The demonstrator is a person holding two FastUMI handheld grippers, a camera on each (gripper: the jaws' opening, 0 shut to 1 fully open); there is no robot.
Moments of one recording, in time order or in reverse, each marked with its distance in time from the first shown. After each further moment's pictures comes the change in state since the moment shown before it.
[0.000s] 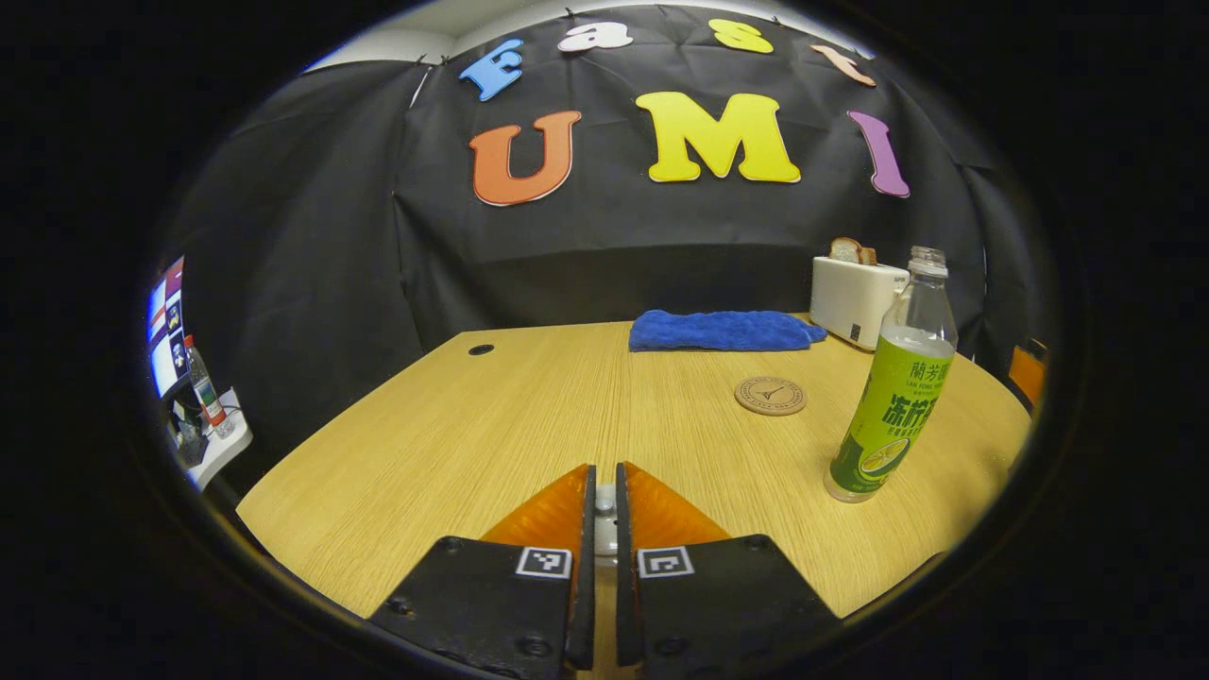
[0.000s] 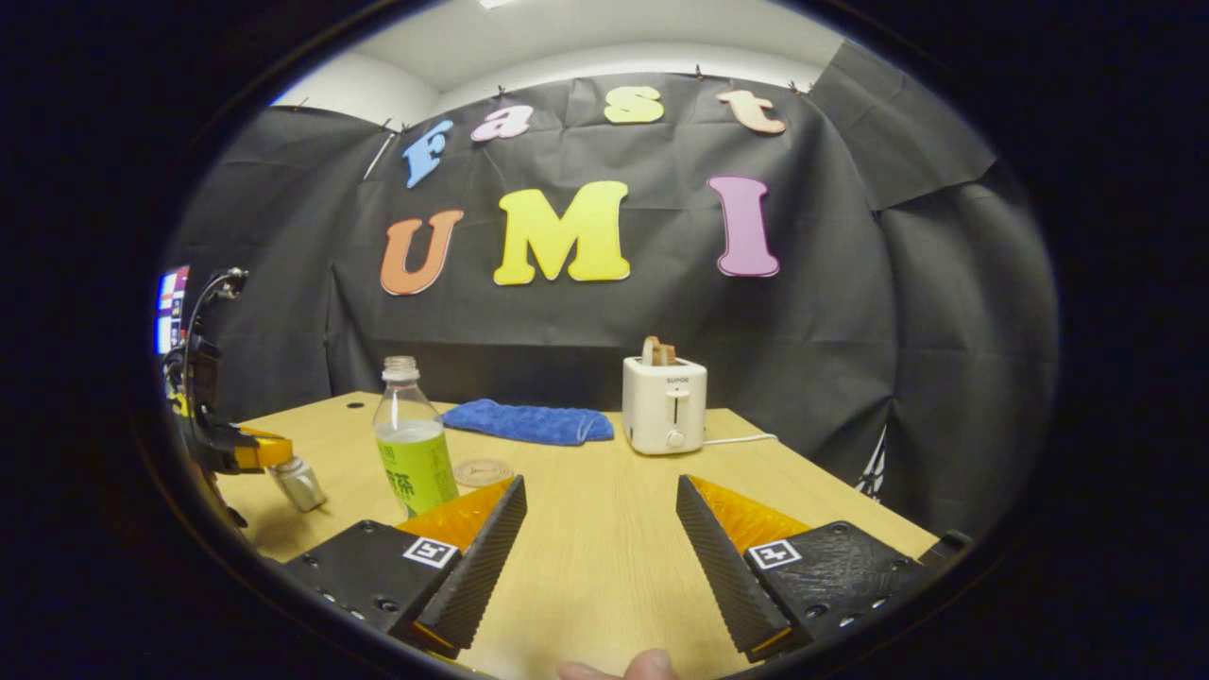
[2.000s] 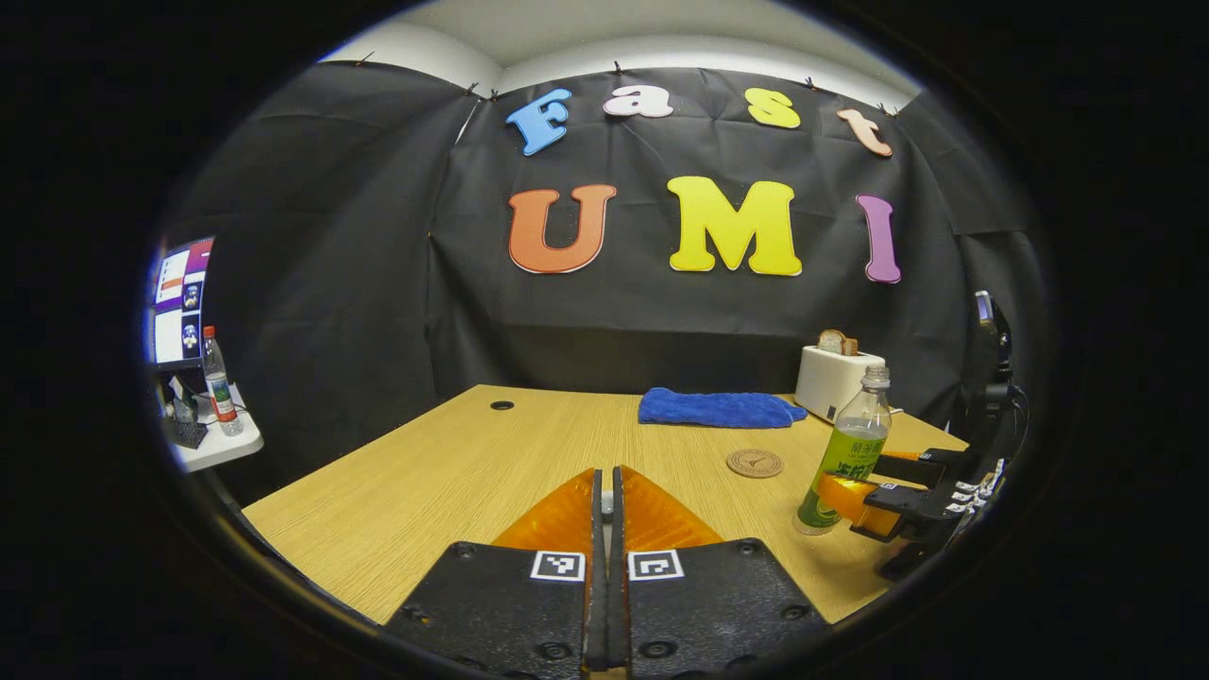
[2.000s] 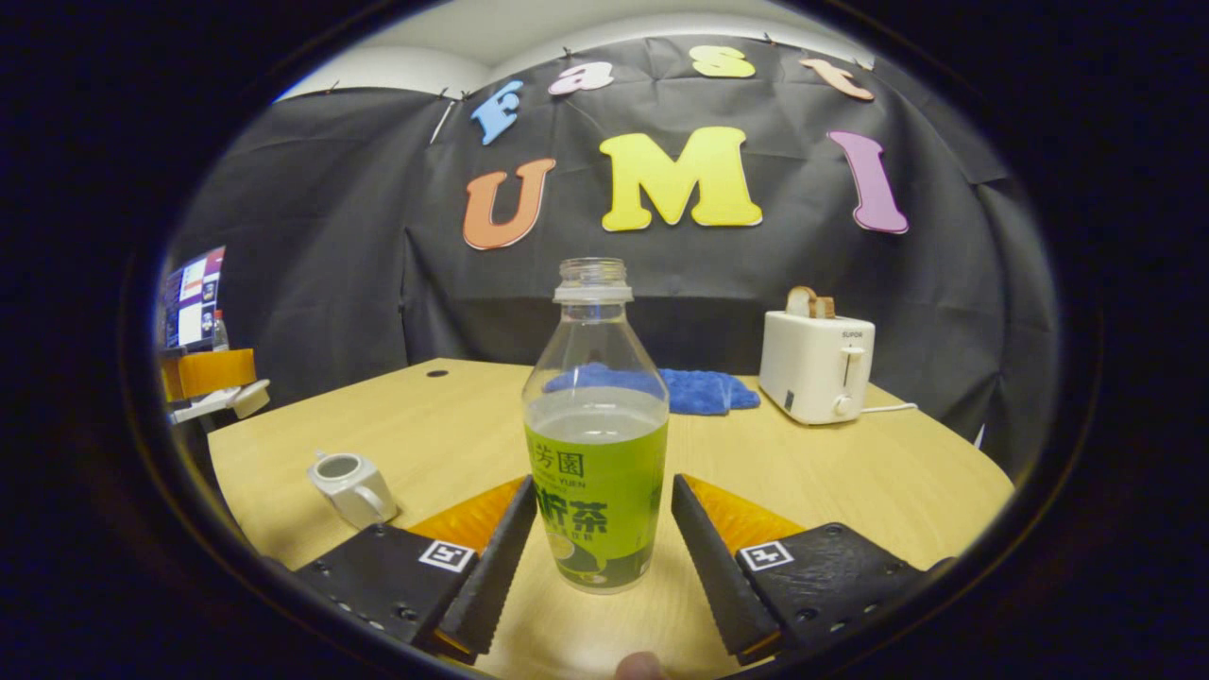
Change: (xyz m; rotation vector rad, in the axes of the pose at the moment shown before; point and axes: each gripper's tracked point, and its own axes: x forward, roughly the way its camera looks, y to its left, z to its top) left arm -0.071 0.045 0.050 -0.117 -0.223 -0.027; right arm 0.069 0.158 -0.046 -0.031 0.122 0.232
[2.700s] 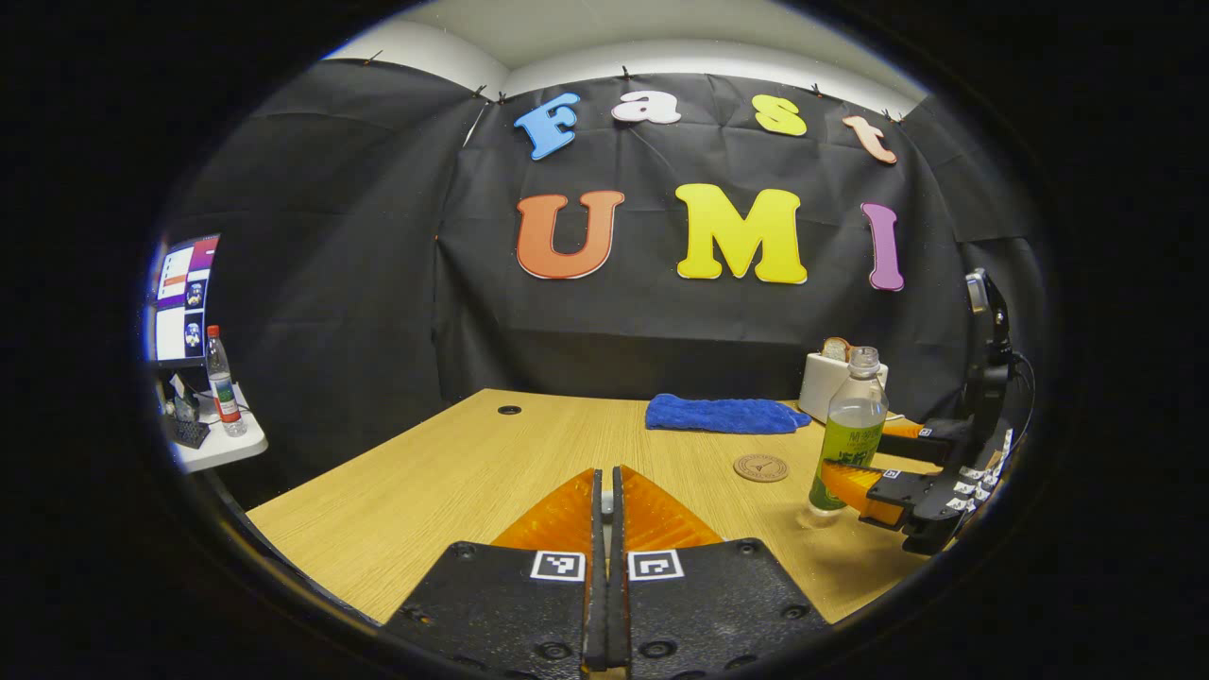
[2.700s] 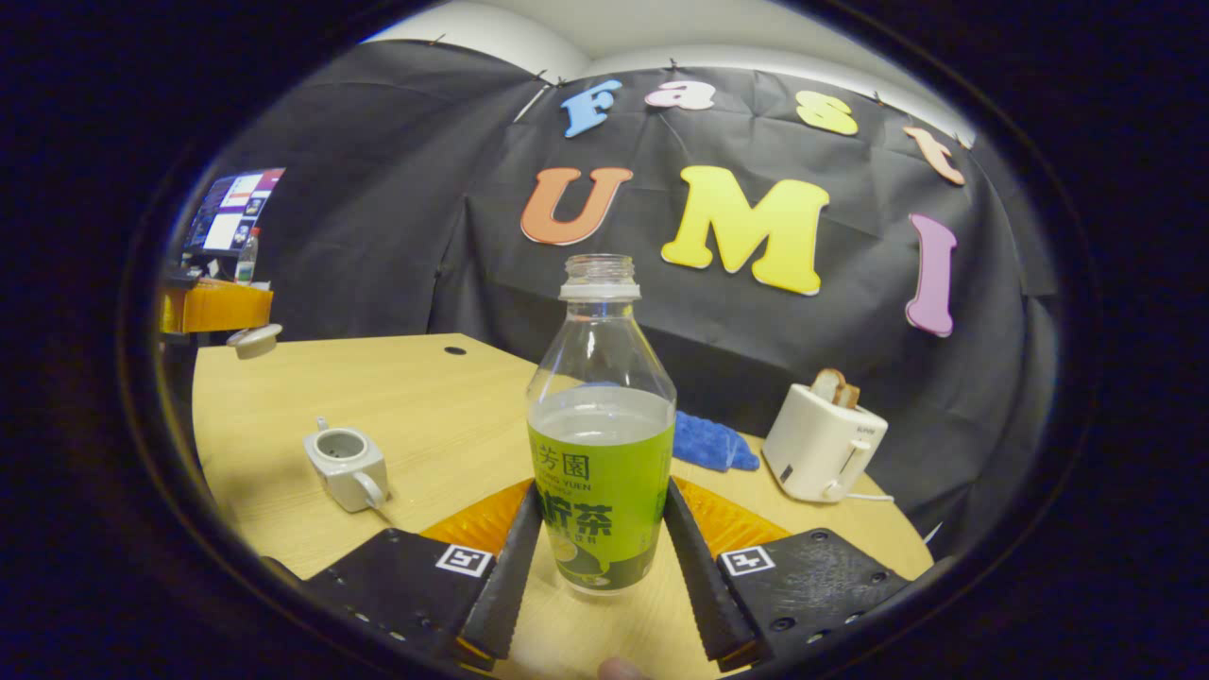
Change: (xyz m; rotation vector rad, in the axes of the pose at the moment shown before) left arm -0.006 0.015 0.009 0.006 -0.026 0.003; right arm 0.004 0.025 0.040 -0.342 -0.050 0.038
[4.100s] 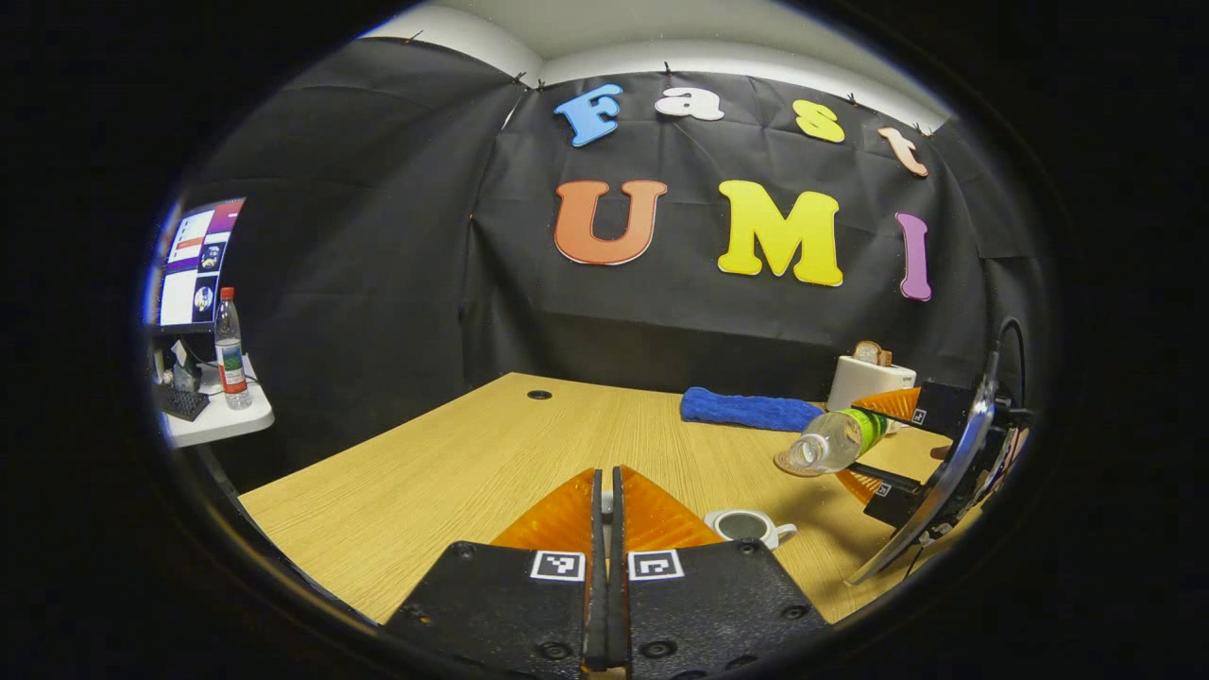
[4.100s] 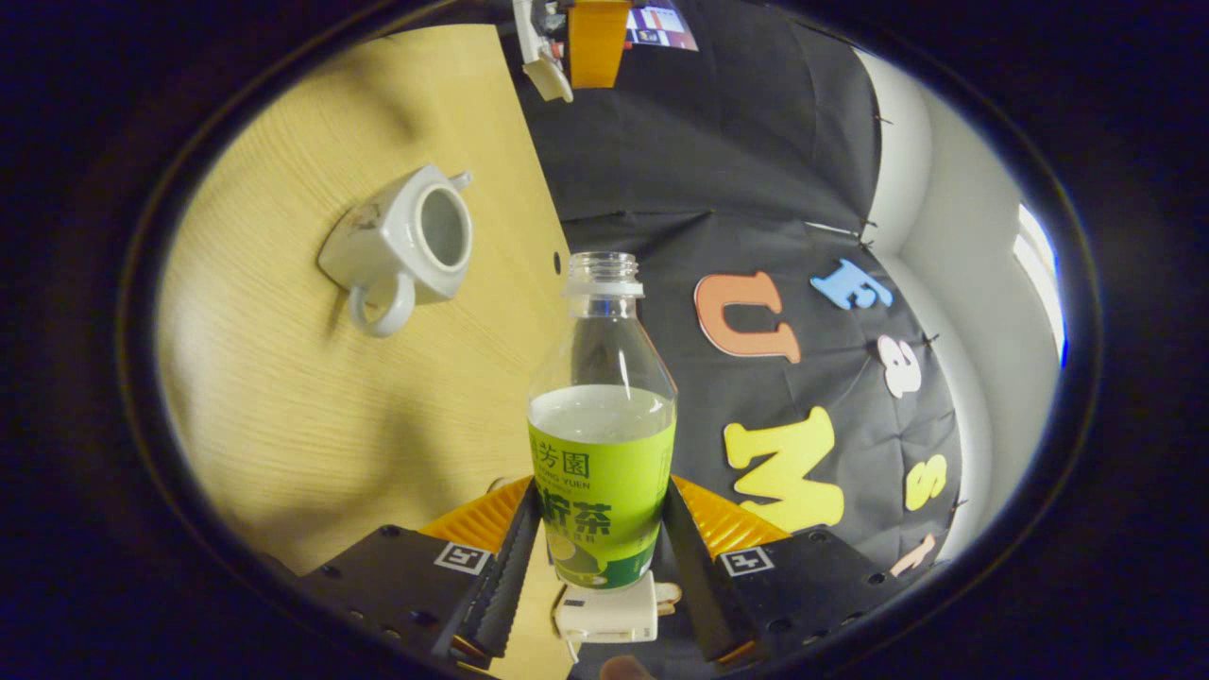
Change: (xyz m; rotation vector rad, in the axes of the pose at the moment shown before) left arm 0.016 0.056 -0.032 -0.077 0.032 0.044; right arm 0.039 0.044 0.024 -1.210 -0.164 -0.082
